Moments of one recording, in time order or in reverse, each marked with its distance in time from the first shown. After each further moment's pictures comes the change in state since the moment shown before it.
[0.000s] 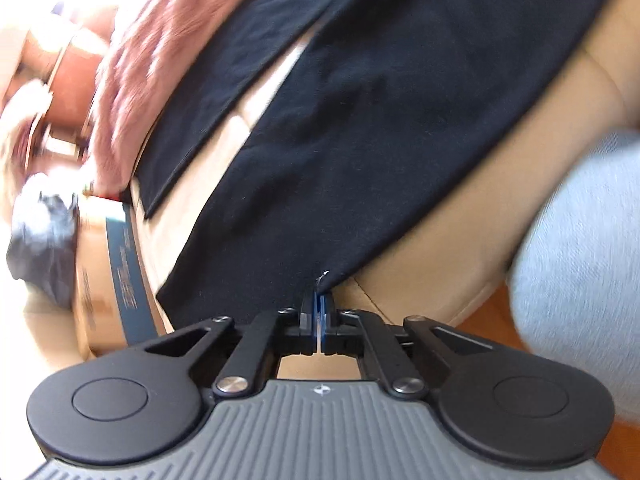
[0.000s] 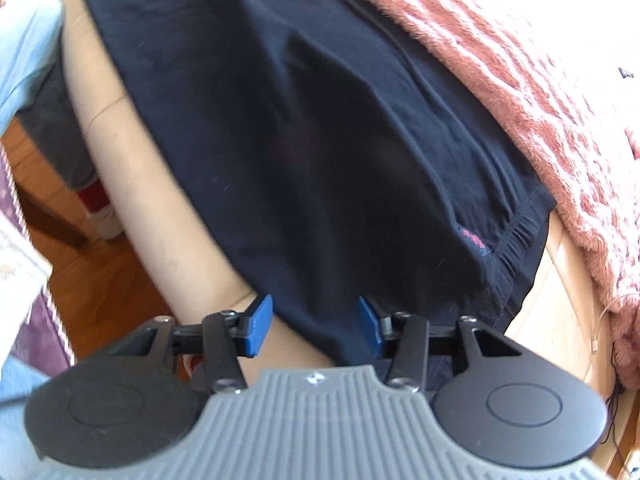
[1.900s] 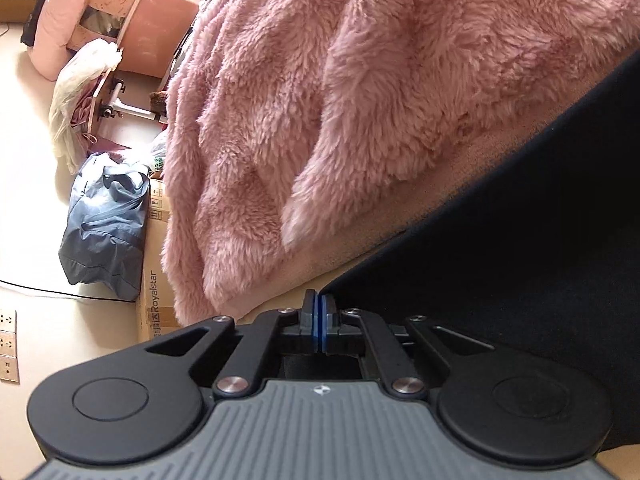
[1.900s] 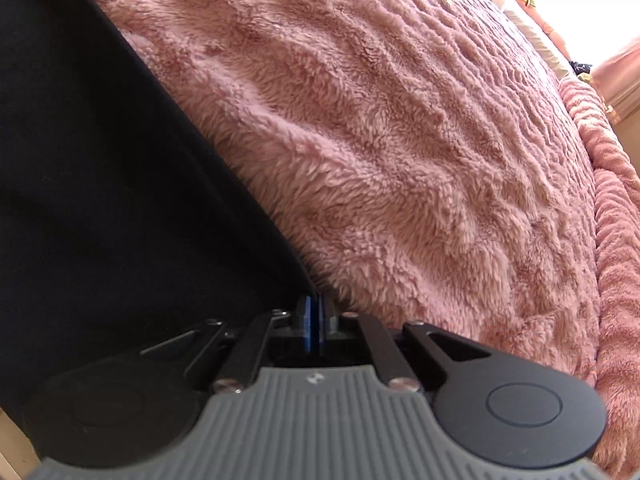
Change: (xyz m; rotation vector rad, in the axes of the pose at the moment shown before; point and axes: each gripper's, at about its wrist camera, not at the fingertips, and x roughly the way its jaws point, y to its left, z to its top) left arm 0.148 0.152 0.246 -0.163 0.163 0.242; right arm 0.154 -0.248 0.134 0.088 -0.032 -0.165
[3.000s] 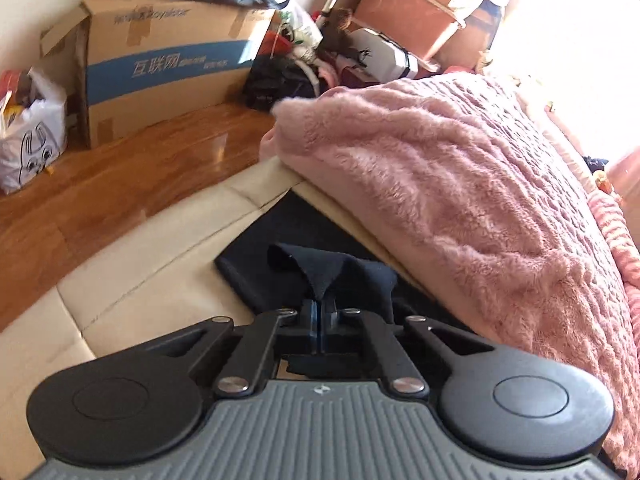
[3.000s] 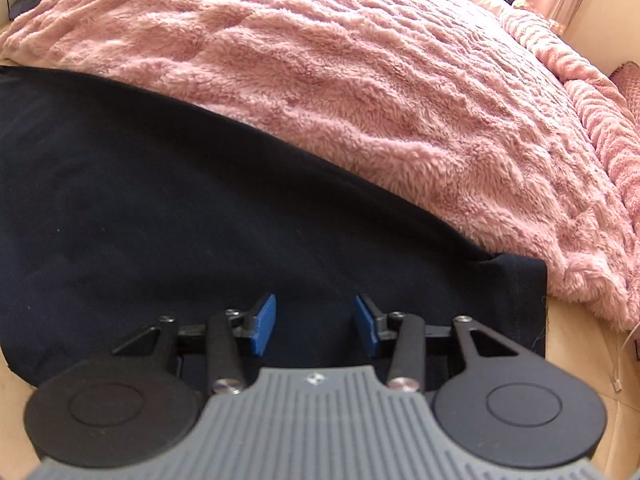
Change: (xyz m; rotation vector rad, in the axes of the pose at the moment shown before) left arm 0.008 0.143 -0.239 -1.354 -0.218 -0.639; right arm -0.055 0.094 0.004 0.379 -0.060 0.013
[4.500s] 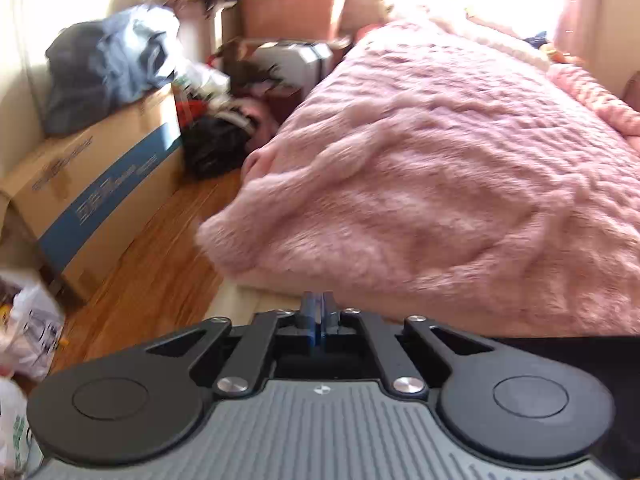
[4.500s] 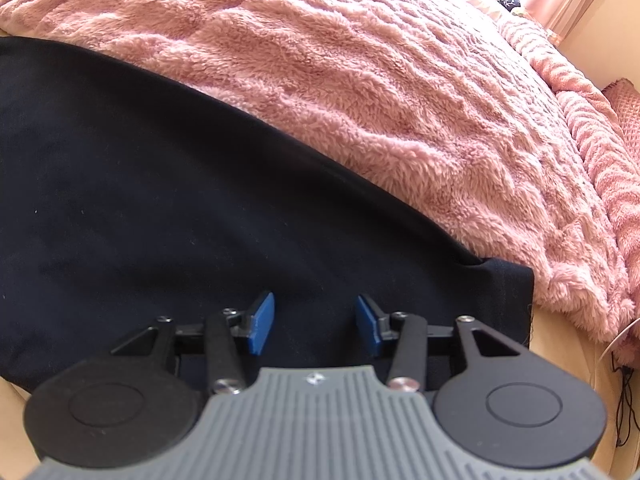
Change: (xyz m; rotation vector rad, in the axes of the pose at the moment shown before) left arm 0.041 -0.055 0.064 0.448 0.027 0.093; right arm 0.007 0.010 0.004 -0.063 0.030 -0.071
